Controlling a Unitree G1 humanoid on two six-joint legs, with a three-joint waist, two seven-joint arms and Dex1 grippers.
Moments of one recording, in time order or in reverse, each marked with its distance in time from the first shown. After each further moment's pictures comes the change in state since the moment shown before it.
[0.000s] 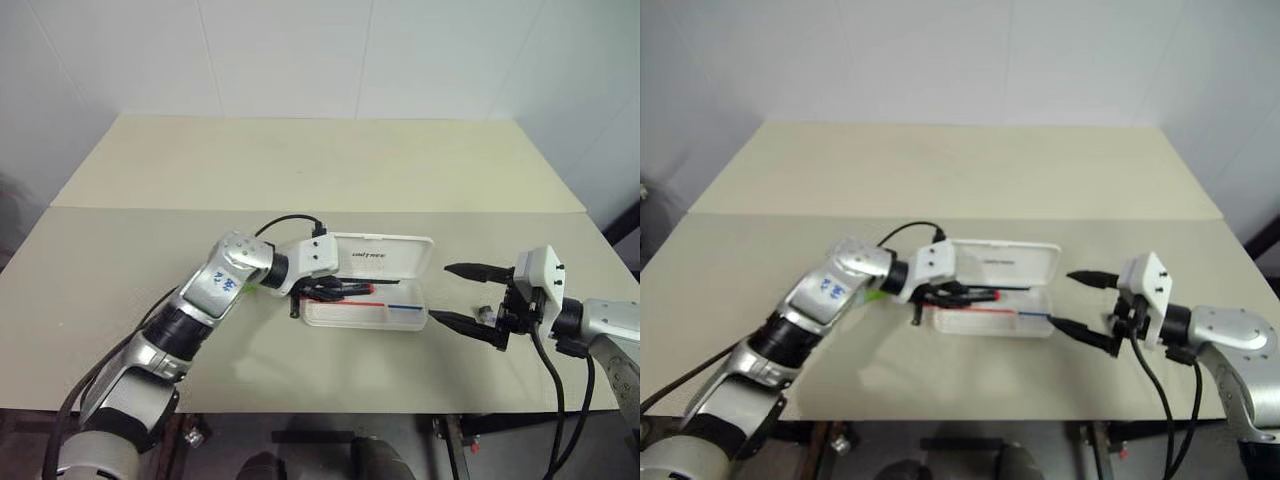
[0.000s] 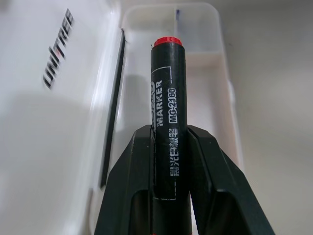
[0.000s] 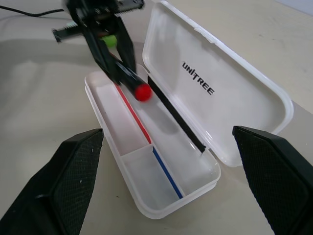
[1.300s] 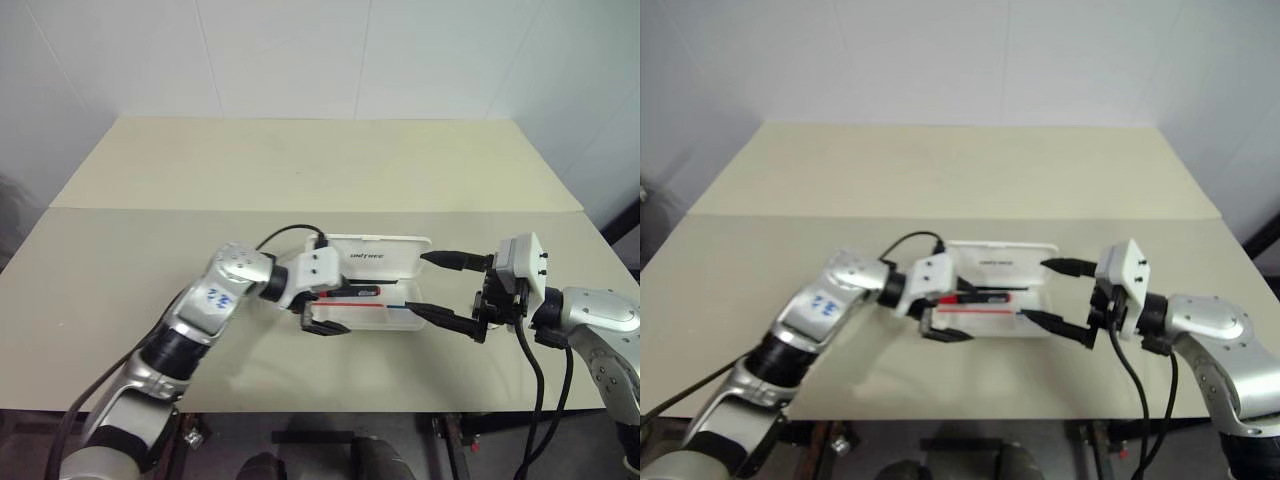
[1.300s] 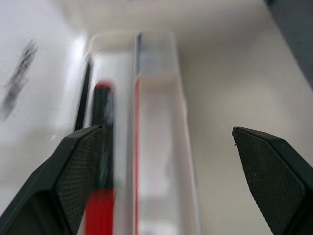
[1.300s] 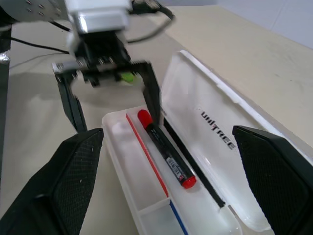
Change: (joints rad) left arm 0.180 0.091 0.129 -0.264 -0.030 0.060 -0.084; right arm -0.128 0.032 0.078 -0.056 0.044 0.039 -0.031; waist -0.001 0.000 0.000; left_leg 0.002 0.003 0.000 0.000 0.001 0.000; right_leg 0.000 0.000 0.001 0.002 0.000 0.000
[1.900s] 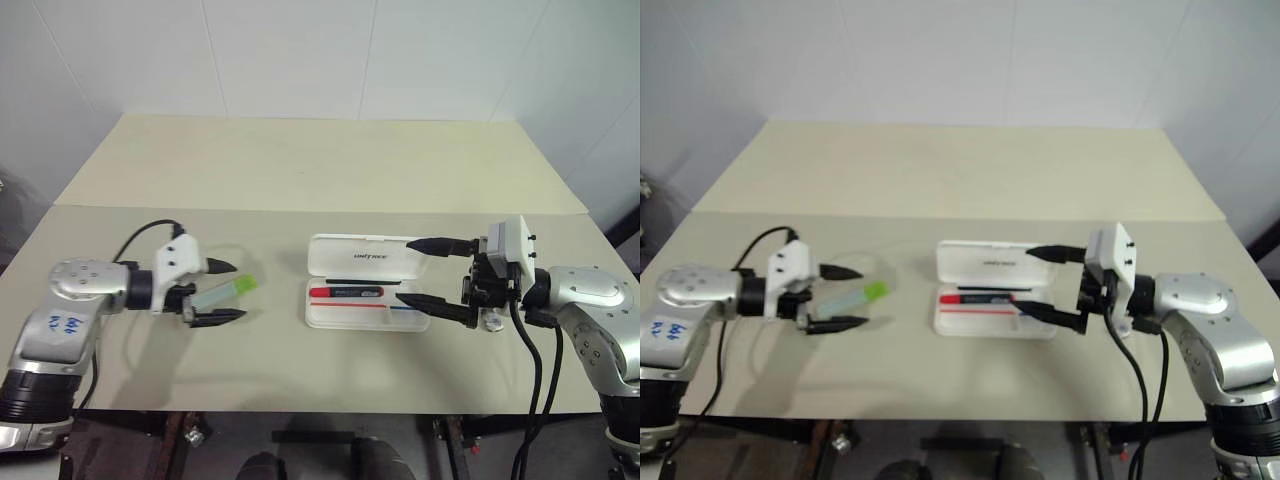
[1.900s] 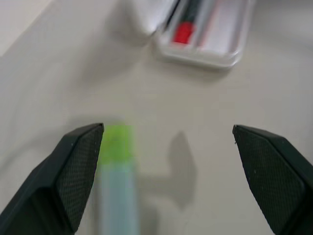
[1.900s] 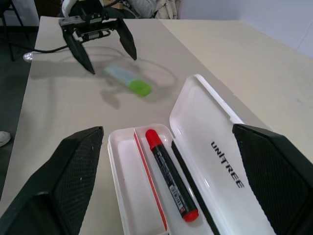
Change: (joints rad) left arm 0.310 0.312 0.457 0.130 -0.187 -0.190 -0.062; right arm -0.142 0.011 0.061 0.065 -0.003 -0.003 0.075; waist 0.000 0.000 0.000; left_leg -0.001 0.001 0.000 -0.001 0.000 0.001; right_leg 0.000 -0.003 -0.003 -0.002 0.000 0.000
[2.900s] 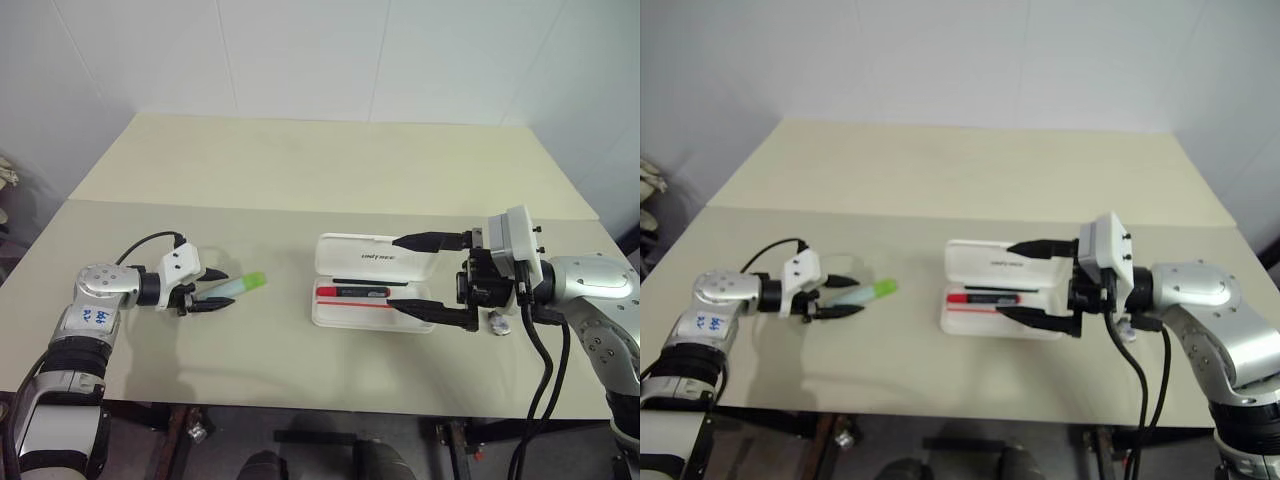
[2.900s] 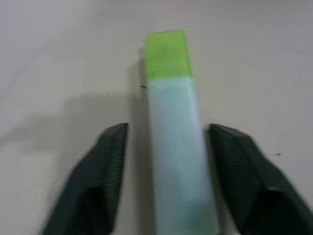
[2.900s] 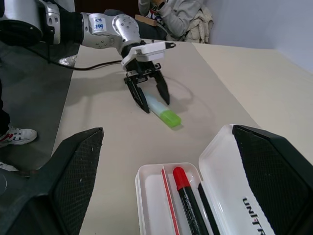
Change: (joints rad) left arm -0.225 -0.114 -0.165 0.618 0.192 -0.433 -0.001; right arm -0.028 -0.030 -0.005 -0.130 0.084 0.087 -0.001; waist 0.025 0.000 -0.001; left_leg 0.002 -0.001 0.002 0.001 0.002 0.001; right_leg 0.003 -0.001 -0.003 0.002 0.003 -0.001
